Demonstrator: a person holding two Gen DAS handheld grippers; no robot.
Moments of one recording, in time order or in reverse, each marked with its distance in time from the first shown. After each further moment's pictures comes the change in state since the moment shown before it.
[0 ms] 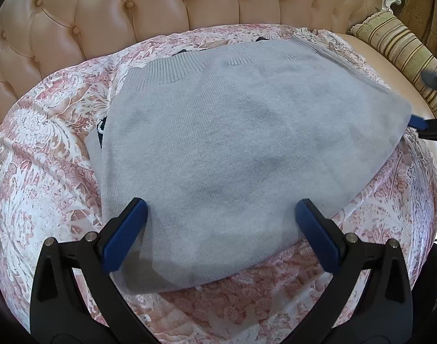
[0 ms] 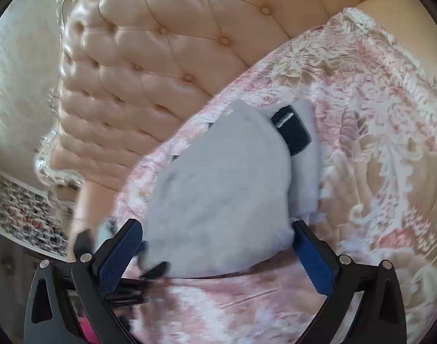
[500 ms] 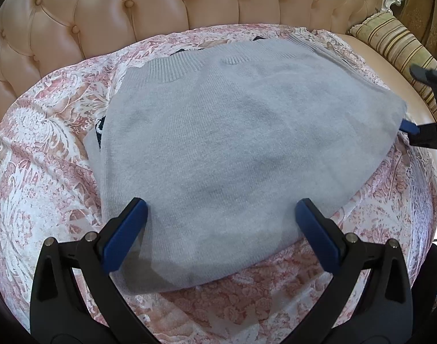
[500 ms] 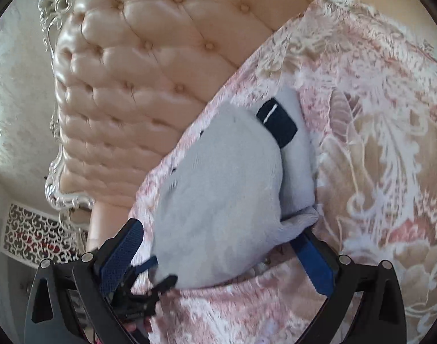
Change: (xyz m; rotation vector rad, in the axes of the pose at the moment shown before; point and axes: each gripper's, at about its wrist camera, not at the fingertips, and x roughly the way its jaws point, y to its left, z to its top) left arm 0.000 -0.001 0.001 -0.001 0.002 -0.005; right arm 0.005 -0.012 -0.001 0.112 -0.056 0.116
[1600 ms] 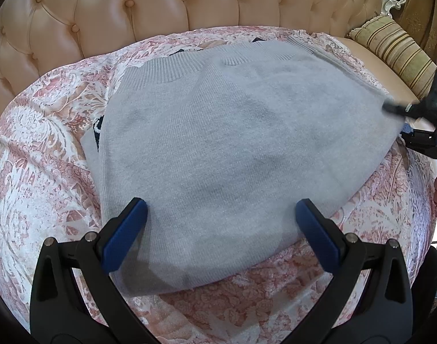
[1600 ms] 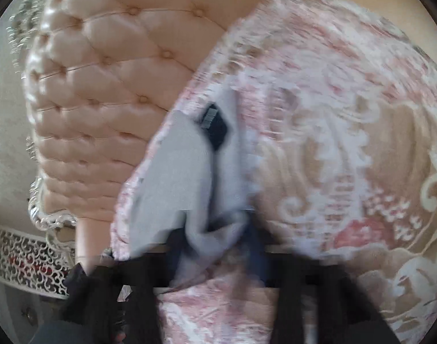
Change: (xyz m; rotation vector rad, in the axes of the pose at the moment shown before) left arm 0.001 0.000 -0.001 -0.014 -0.011 -0.015; right arm -0.008 -0.047 -0.004 0.157 -0.009 -0.061
